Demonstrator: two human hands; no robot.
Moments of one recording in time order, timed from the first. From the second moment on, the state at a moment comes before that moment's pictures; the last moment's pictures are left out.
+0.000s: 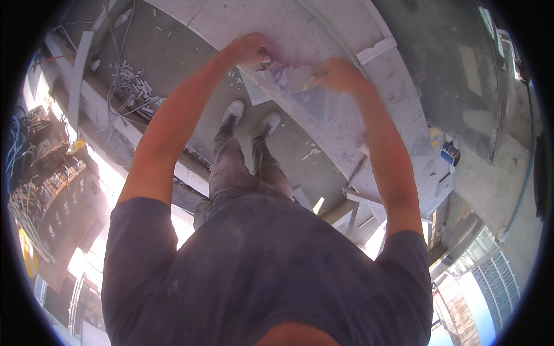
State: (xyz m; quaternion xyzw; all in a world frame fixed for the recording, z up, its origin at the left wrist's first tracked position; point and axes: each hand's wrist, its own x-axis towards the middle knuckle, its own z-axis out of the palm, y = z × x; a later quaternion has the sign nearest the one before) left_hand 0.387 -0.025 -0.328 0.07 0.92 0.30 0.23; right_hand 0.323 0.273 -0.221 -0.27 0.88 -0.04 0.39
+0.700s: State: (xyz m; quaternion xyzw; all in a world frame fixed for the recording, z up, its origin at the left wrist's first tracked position) left_hand 0.388 -0.032 -0.336 0.07 0.93 0.29 0.23; right_hand 0.287 0.229 -0.209 -0.34 0.82 0.06 0.45
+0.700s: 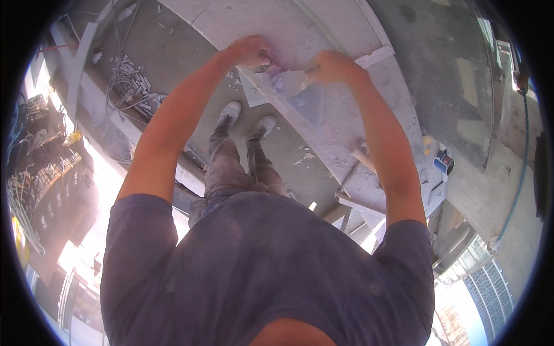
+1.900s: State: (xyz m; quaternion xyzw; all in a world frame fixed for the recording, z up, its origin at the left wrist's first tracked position) left_hand 0.551 -0.027 -0.334 -0.25 0.68 0.68 0.12; right_hand 0.589 0.302 -0.286 0.02 0.98 -0.18 0.01
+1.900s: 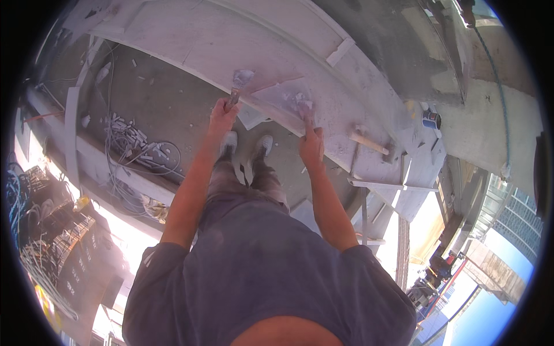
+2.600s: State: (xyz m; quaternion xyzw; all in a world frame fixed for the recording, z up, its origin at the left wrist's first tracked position) left_hand 0.498 0.095 -0.339 -0.24 0.86 0.44 -0.09; right_hand 0.468 0.485 -0.412 -0.36 0.93 0.02 -0.08
